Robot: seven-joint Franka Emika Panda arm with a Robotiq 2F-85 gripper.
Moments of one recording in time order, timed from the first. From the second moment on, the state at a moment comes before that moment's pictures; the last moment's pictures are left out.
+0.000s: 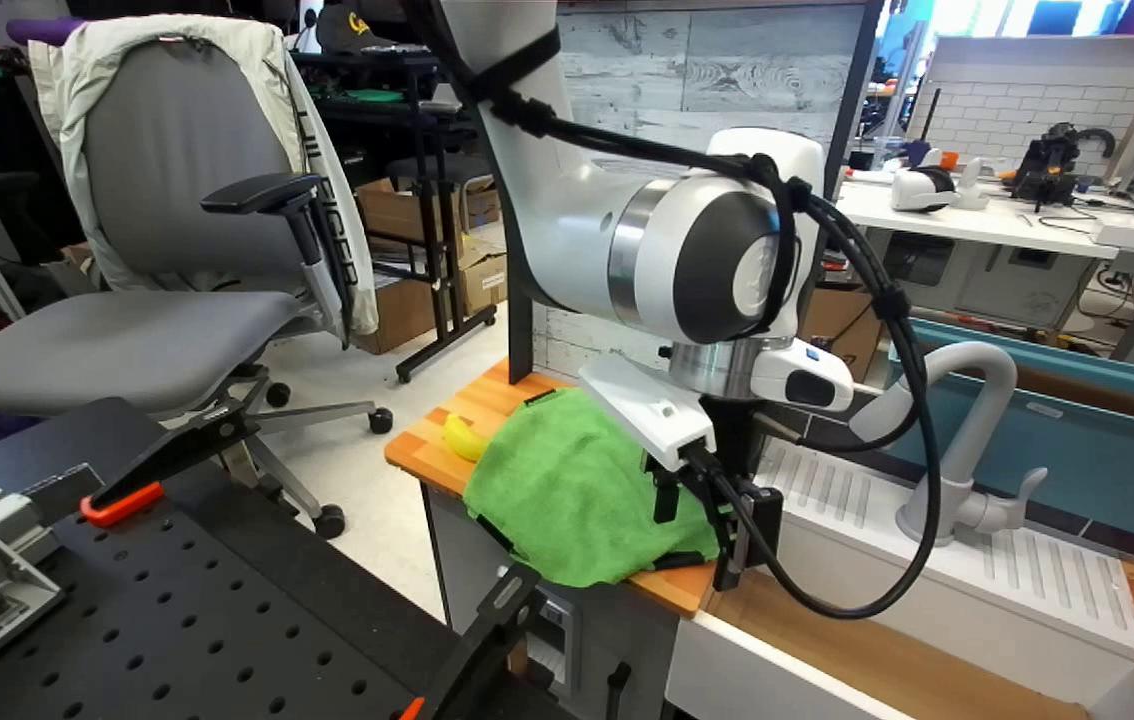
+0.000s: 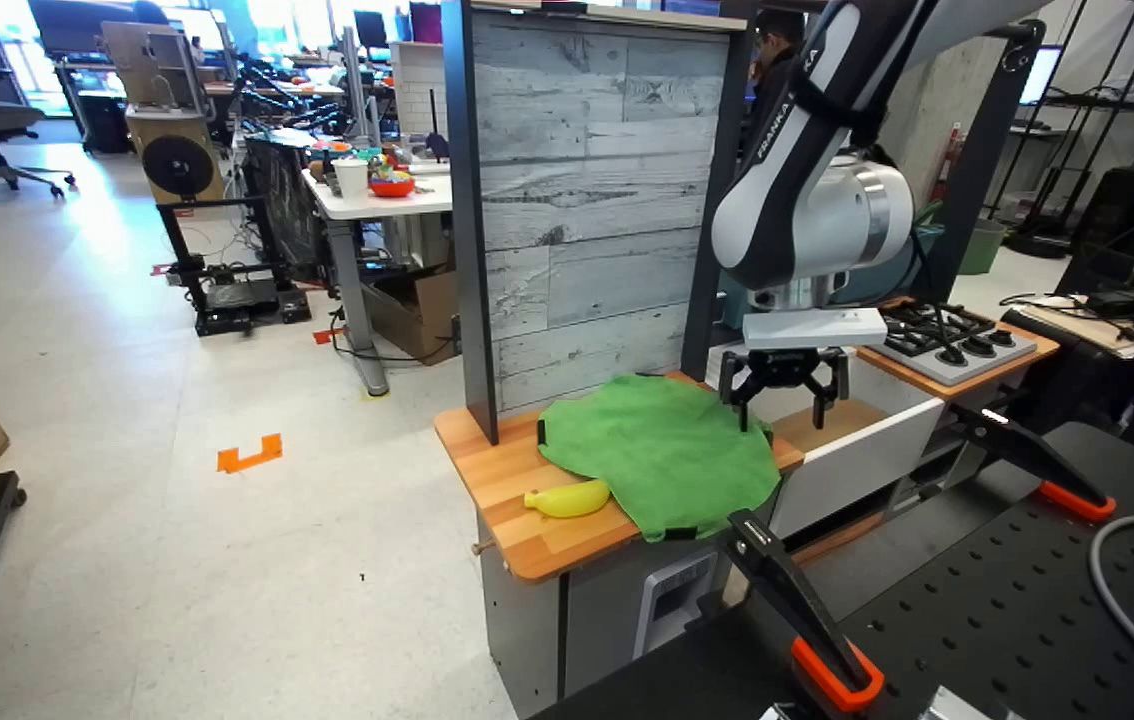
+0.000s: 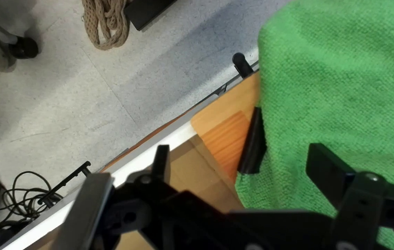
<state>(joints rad) -0.08 1.04 -0.15 -1.69 0.03 2.55 0.38</state>
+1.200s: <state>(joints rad) -0.11 1.19 -0.15 -1.47 0.03 2.49 0.33</state>
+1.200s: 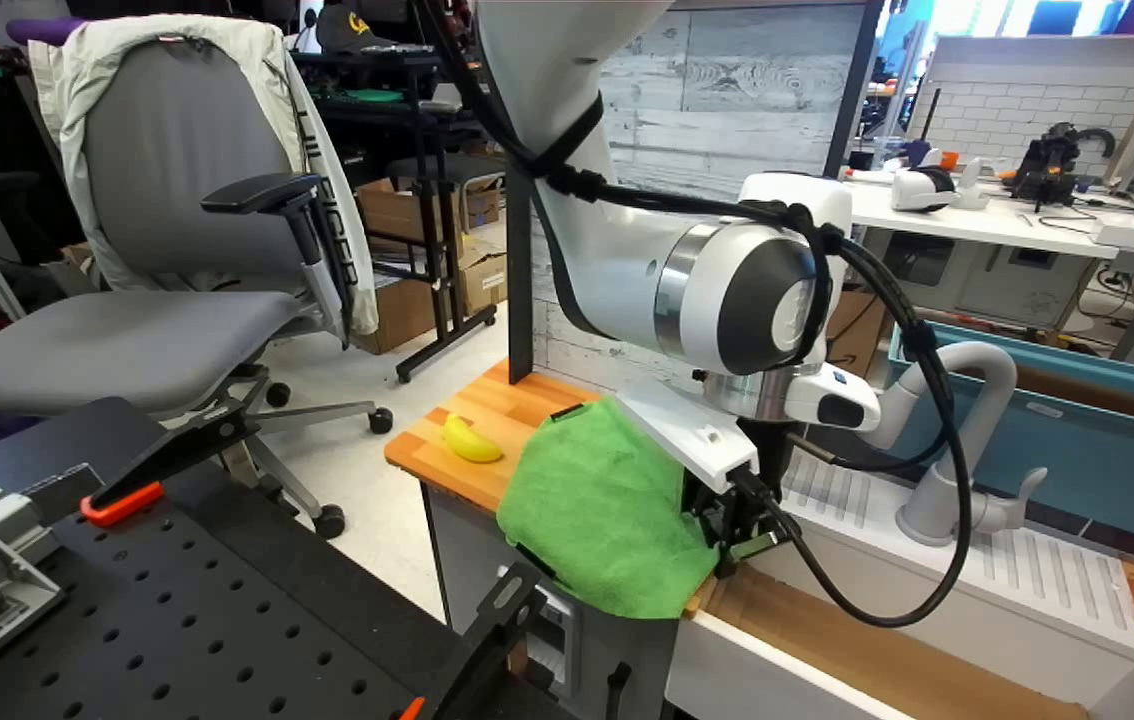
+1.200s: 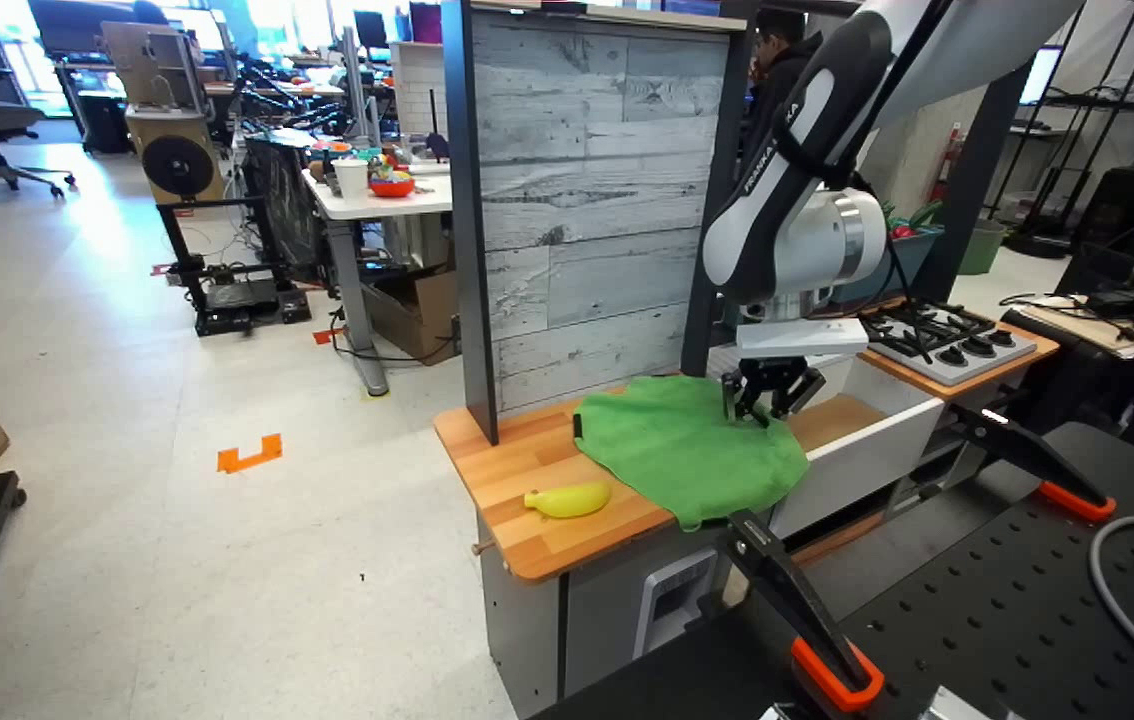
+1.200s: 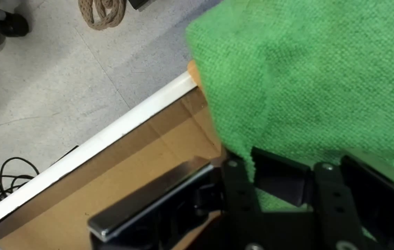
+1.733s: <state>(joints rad) -0.10 1.19 -0.16 -1.48 0.03 2.51 0.31</state>
